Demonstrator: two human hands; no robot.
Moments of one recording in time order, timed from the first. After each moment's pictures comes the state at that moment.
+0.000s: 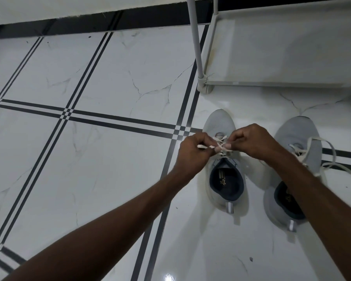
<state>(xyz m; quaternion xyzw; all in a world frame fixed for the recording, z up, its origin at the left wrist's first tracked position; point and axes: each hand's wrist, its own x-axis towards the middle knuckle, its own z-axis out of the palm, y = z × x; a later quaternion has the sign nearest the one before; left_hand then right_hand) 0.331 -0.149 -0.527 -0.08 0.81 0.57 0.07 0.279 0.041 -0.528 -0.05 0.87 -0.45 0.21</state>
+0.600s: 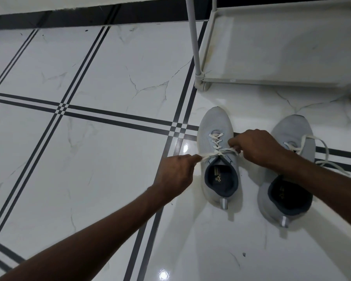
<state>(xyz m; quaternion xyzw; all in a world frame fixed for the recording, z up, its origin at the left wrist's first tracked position) 0.375 -0.185 -0.539 0.16 0.98 0.15 0.01 0.280 0.064 -0.553 -0.30 0.94 -0.07 0.13</state>
